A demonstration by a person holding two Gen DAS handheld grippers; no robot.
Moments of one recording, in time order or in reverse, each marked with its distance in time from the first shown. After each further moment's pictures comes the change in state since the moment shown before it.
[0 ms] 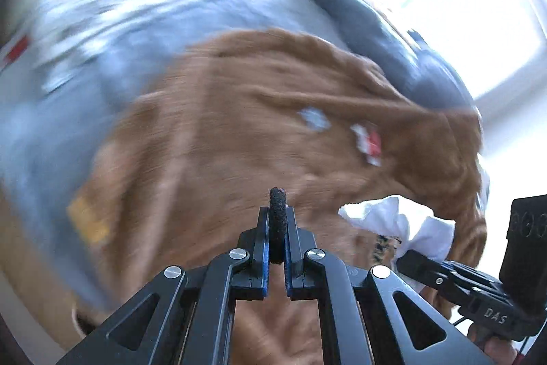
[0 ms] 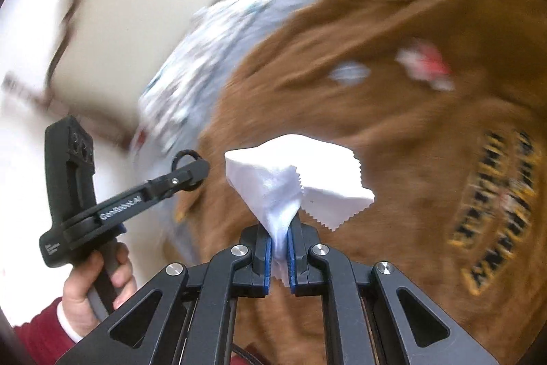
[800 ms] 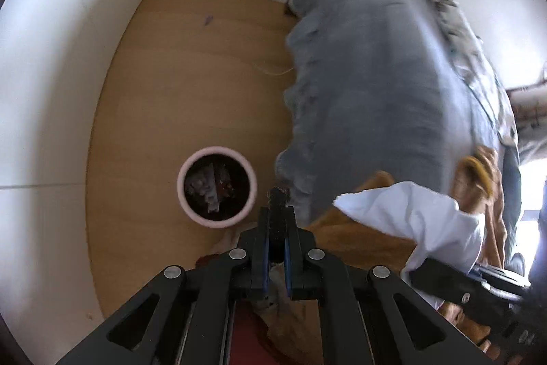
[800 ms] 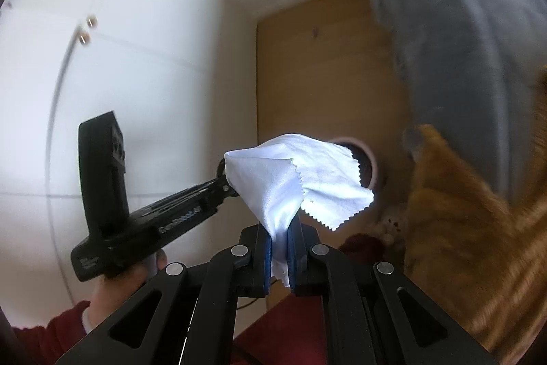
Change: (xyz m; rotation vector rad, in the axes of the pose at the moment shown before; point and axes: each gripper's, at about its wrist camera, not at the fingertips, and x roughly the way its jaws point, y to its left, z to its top) left arm -0.113 0.356 -0.278 -0.926 -0.119 0.303; right arm 0.264 0.330 -0.245 -0.747 0.796 0.233
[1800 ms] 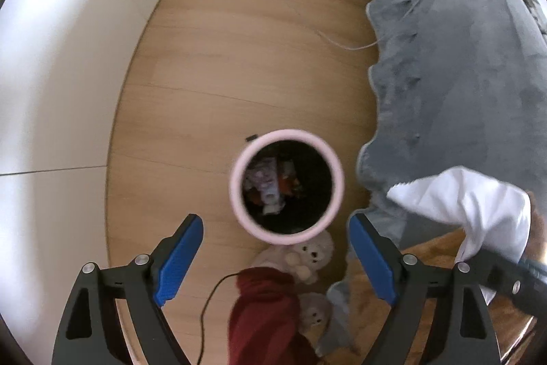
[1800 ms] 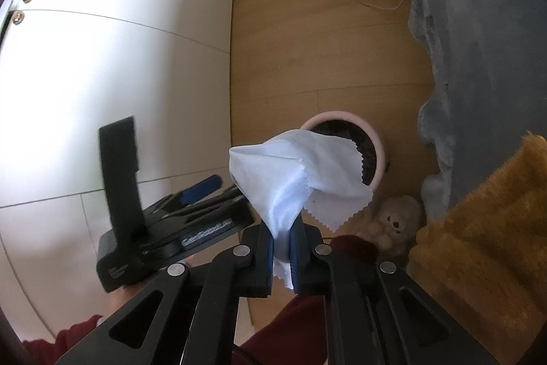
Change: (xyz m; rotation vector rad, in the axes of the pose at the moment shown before) left arm 0.110 0.092 0.003 -0.070 0.063 0.192; right arm 0.150 -0.043 0.034 0.013 0.151 -0.040
